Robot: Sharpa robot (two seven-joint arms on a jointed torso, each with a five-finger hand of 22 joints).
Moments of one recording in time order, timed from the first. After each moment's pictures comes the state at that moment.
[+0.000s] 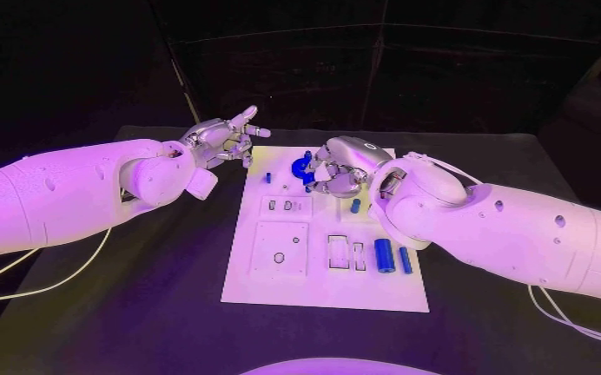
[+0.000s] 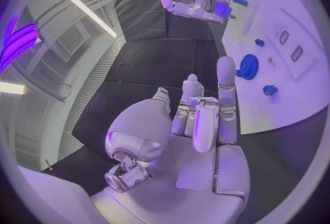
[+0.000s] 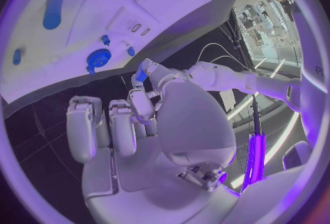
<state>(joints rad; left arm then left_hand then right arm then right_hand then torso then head) 1.32 -0.99 -0.18 1.42 0.05 -0.02 0.24 1.04 0.25 -0.17 0.20 0.04 0.98 0.16 0.11 0.13 1.05 0.08 1.03 0.81 1.46 0.00 1.42 1.27 0.17 1.05 0.11 0.92 0.64 1.25 -0.53 -0.08 1.56 -1.46 -0.34 -0.29 1.31 -0.04 0.33 -0.06 0.24 1.04 0.14 0.13 0.08 1.34 0.05 1.28 1.20 1.47 -0.01 1.57 1.31 0.03 1.46 0.10 1.53 1.31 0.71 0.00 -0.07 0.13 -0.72</state>
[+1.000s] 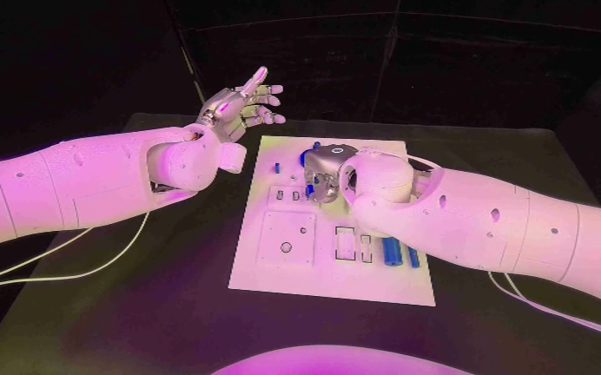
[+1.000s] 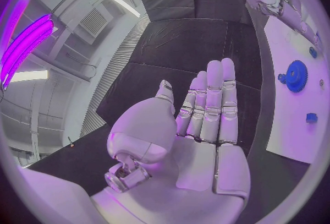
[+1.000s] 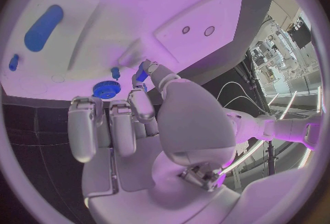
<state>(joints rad) 1.32 -0.95 -0.18 1.49 0.26 -0.17 0.50 1.16 0.27 -0.25 0.13 0.04 0.89 0.21 0.19 0.13 0.78 0.13 0.73 0.48 1.08 0.07 0.87 0.60 0.17 0.92 0.17 0.62 0.42 1.26 -0.33 -0.12 1.40 -1.64 -0.04 -0.47 1.30 -0.05 0.33 -0.06 0.25 1.04 0.14 0.13 0.08 1.34 0.05 1.27 1.20 1.47 -0.01 1.57 1.31 0.03 1.47 0.09 1.53 1.31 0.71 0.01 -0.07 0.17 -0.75</state>
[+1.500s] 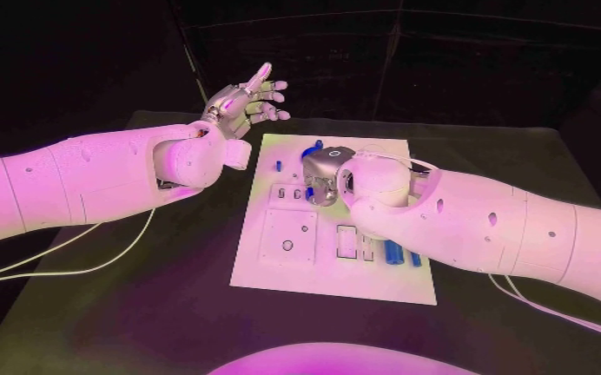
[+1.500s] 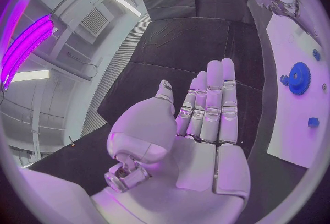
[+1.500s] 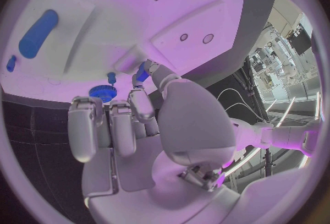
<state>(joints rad) 1.32 -0.94 -0.18 1.49 0.27 -0.19 0.52 1.16 0.27 -0.26 0.13 0.04 0.89 0.21 0.20 0.13 0.78 0.13 0.72 0.47 1.08 0.07 0.87 0.59 0.17 0.92 0.17 0.61 0.41 1.26 -0.32 -0.13 1.40 -1.67 -0.02 -0.48 1.29 -0.06 0.33 -0.05 0.25 1.04 0.14 0.13 0.08 1.34 0.05 1.27 1.20 1.47 -0.01 1.57 1.31 0.03 1.47 0.09 1.53 1.31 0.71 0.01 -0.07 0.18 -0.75</state>
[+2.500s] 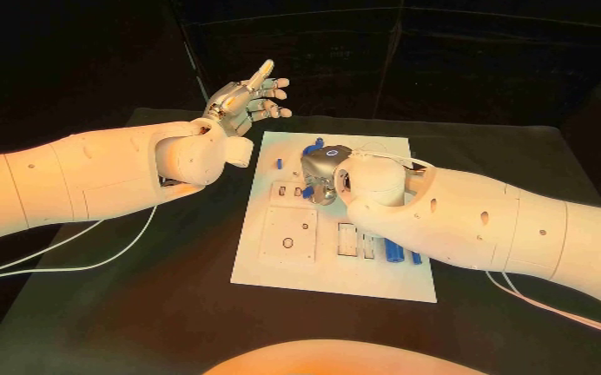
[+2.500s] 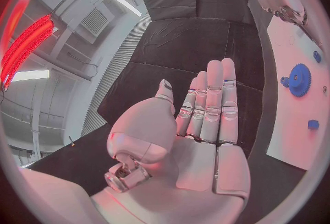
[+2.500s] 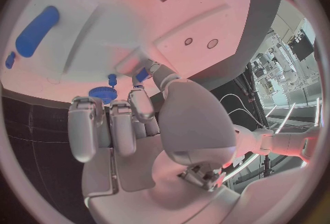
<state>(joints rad) 1.32 -0.93 -0.18 1.49 0.27 -0.19 0.52 1.16 0.27 -0.26 0.13 0.04 0.89 0.21 0.20 0.12 0.78 0.13 0.72 0.46 1.08 0.07 0.87 0.59 0.17 0.93 0.17 0.61 0.41 1.26 -0.29 -0.15 1.37 -1.70 -0.01 -0.47 1.28 -0.07 0.32 -0.05 0.25 1.04 0.14 0.13 0.08 1.34 0.05 1.27 1.20 1.47 -0.01 1.57 1.31 0.03 1.47 0.09 1.53 1.31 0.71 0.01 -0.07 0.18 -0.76</state>
